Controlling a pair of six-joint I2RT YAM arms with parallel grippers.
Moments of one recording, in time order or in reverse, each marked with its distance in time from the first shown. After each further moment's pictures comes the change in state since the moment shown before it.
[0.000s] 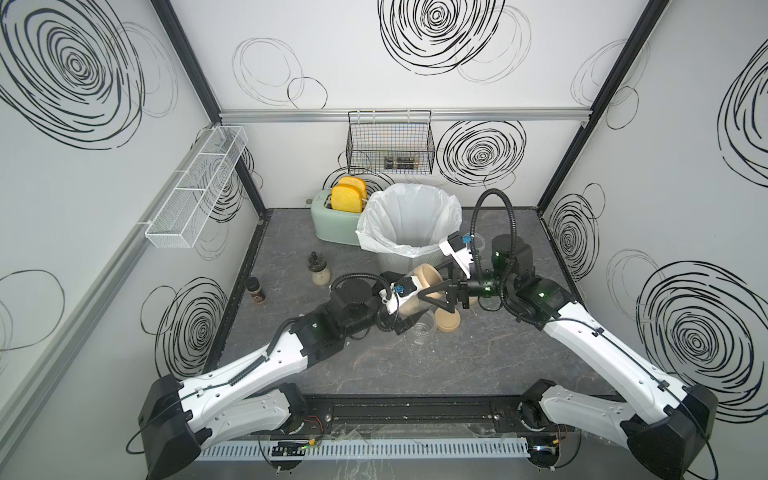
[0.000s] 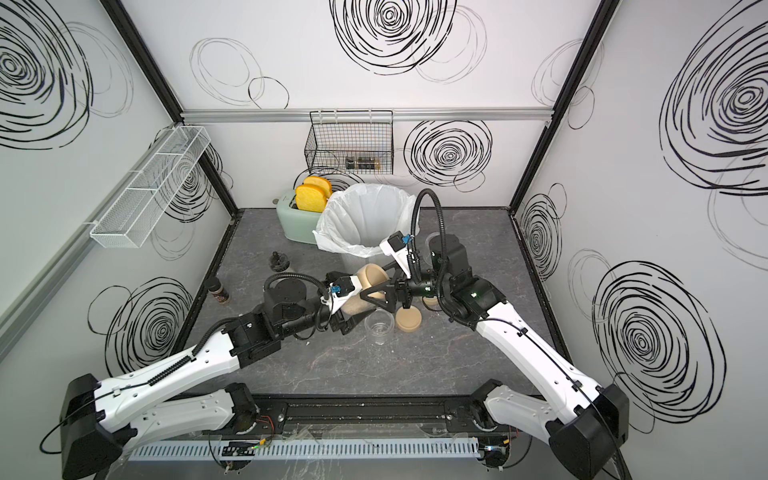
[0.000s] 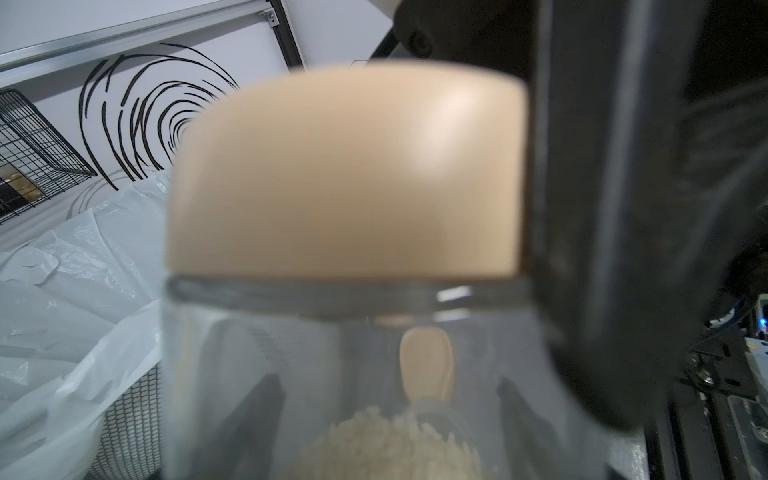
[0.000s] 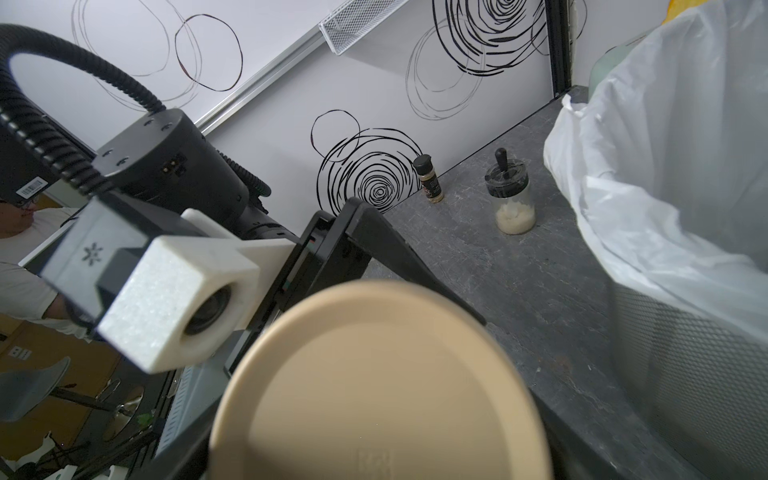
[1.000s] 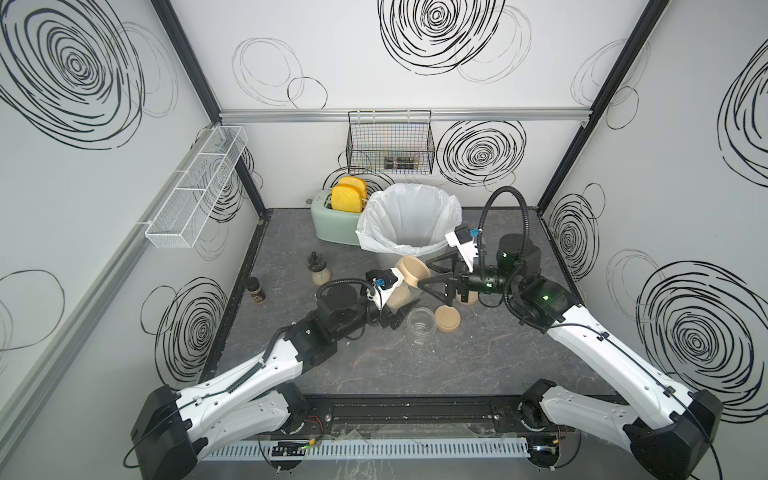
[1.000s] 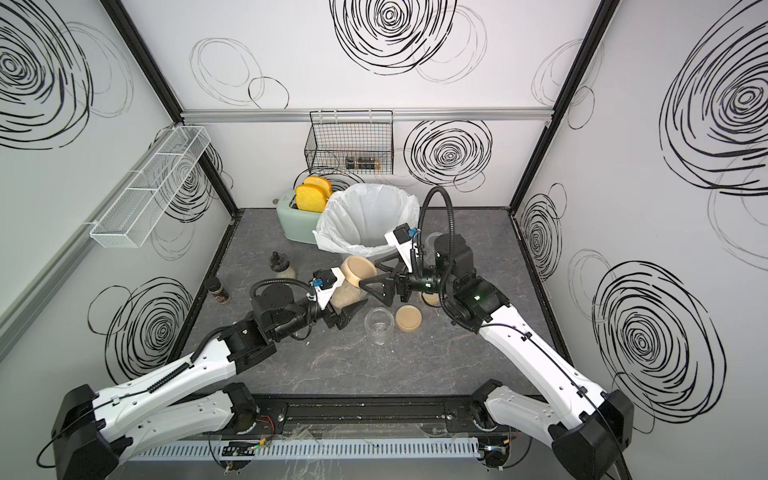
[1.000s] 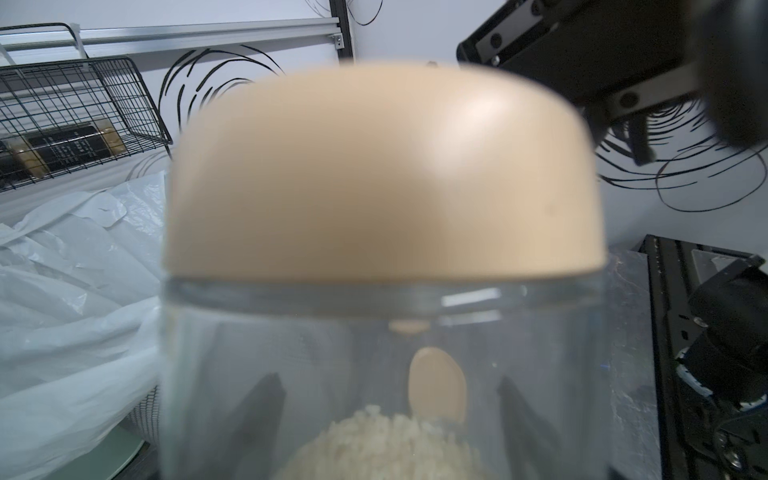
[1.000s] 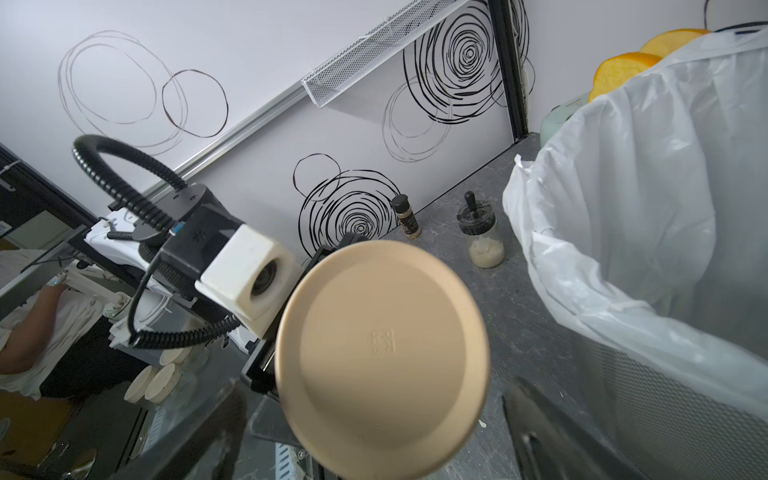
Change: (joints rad) left arm 0.053 -0.060 -0.119 0.163 -0.032 -0.129; right arm 0.001 -0.022 -0.002 0.107 0.118 0.094
